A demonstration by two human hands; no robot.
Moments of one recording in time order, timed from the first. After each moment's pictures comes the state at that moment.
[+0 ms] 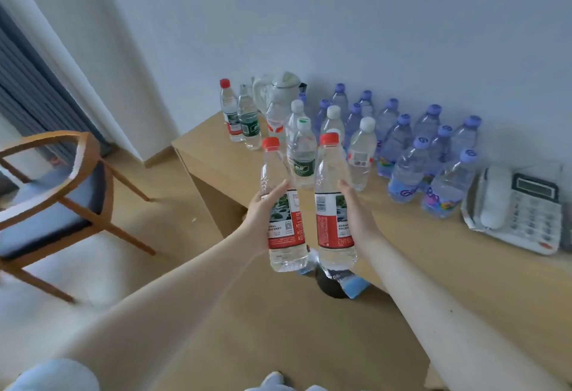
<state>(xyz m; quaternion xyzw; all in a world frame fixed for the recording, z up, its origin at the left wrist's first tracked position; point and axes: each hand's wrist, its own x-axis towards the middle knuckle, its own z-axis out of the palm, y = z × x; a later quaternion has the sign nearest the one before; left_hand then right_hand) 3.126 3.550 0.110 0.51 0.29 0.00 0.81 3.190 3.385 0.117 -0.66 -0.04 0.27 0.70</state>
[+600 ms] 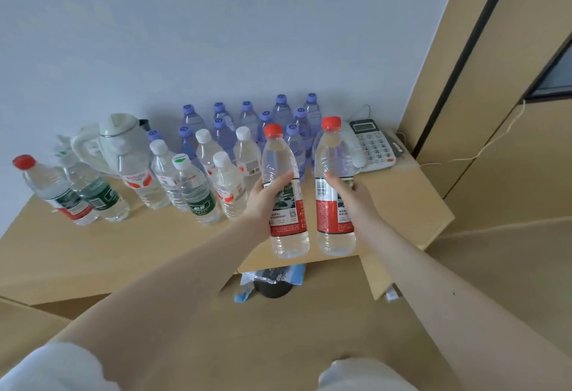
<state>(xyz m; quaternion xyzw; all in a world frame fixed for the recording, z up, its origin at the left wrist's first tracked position) 3.231 3.493 0.125 0.58 0.10 -0.25 0.77 3.171 3.334 0.133 -0.66 0.21 -0.03 0.72</state>
